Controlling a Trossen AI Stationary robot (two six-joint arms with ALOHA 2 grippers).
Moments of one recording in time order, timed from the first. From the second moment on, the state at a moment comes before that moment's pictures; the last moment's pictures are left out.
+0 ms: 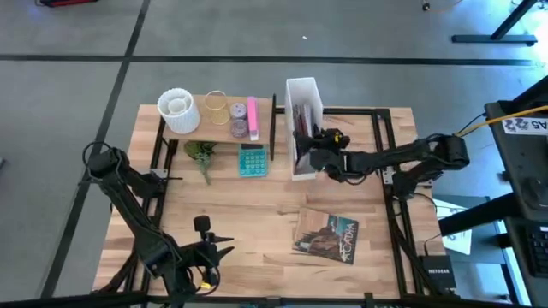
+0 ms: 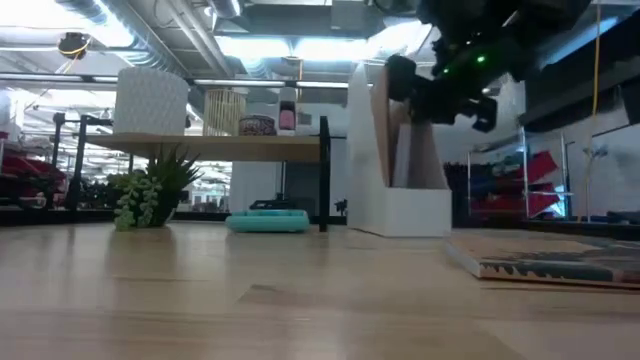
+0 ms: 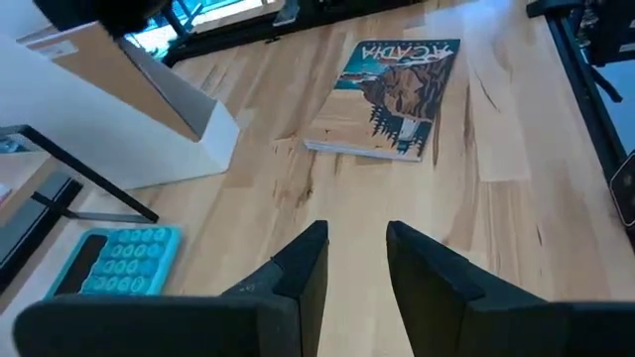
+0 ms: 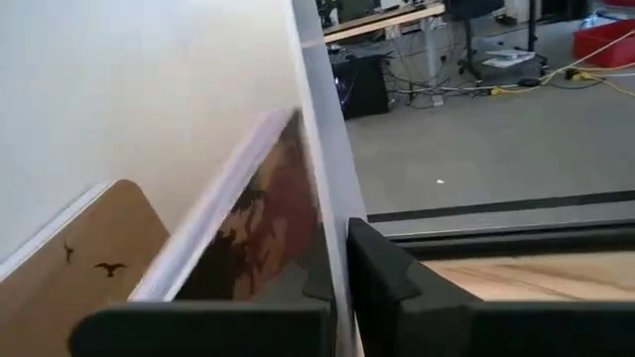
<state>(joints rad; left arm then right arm) -0.94 1.65 1.25 -0.69 -1.05 -0.70 -0.08 1.50 0.72 0.23 1.15 0.83</state>
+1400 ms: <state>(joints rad) -0.92 1.65 1.25 -0.69 -1.04 -0.70 -0.20 1.56 0.84 0.48 0.84 0.50</state>
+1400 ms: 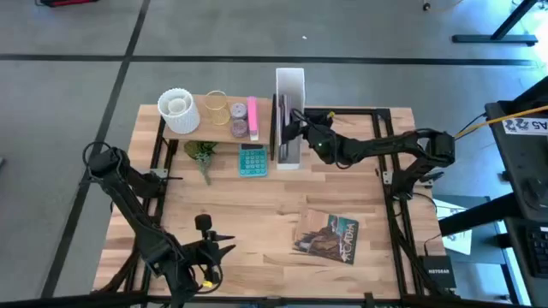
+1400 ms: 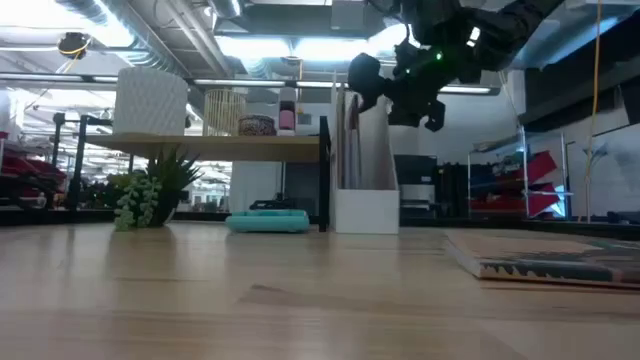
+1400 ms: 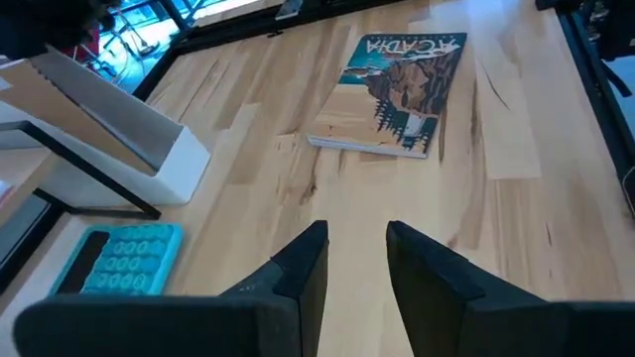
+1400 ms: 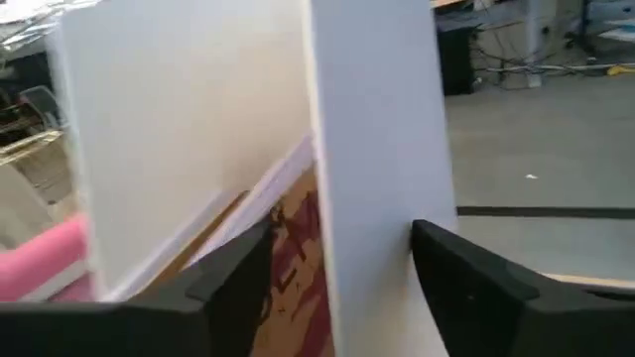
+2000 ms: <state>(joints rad) -0.92 1.65 1.25 -0.69 -1.04 -0.71 0.38 1.25 0.84 0.09 0.98 0.08</state>
